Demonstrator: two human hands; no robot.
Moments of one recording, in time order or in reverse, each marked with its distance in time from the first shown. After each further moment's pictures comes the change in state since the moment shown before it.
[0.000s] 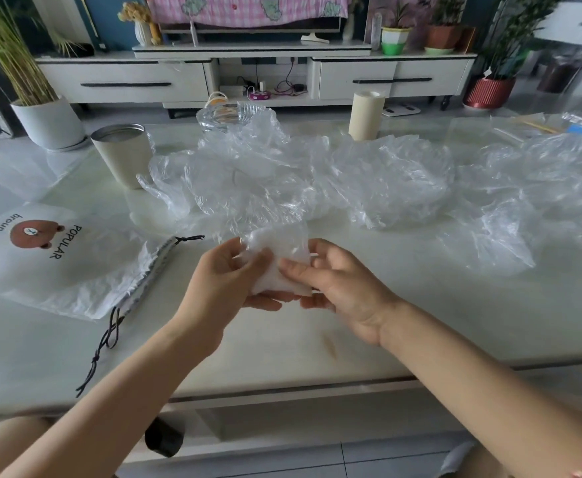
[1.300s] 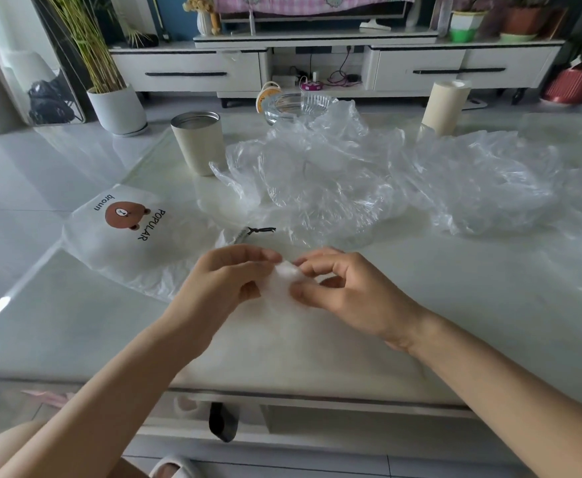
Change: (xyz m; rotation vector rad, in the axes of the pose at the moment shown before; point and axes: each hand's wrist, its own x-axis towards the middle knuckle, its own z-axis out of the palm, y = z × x) left_hand -0.001 -0.006 -0.084 -0.058 0.074 -0.122; right_hand 0.026 0.001 0.060 -0.365 -0.209 -0.236
